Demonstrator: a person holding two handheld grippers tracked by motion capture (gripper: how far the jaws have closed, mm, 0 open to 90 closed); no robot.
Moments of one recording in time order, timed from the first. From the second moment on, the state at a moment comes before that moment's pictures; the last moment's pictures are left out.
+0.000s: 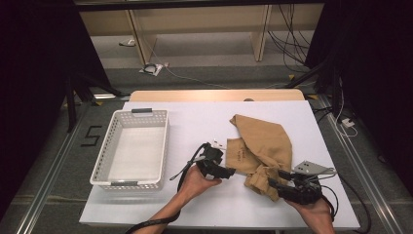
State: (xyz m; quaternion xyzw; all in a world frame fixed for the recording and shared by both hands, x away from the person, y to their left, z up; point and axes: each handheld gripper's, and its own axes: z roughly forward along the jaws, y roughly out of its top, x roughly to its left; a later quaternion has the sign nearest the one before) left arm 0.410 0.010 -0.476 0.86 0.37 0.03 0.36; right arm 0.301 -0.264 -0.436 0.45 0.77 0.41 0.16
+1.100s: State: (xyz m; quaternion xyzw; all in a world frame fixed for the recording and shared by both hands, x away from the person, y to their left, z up) left arm 0.410 -0.007 -0.481 0.88 0.34 0.05 0.34; right arm 0.299 -0.263 -0.433 0.45 0.77 0.43 0.16
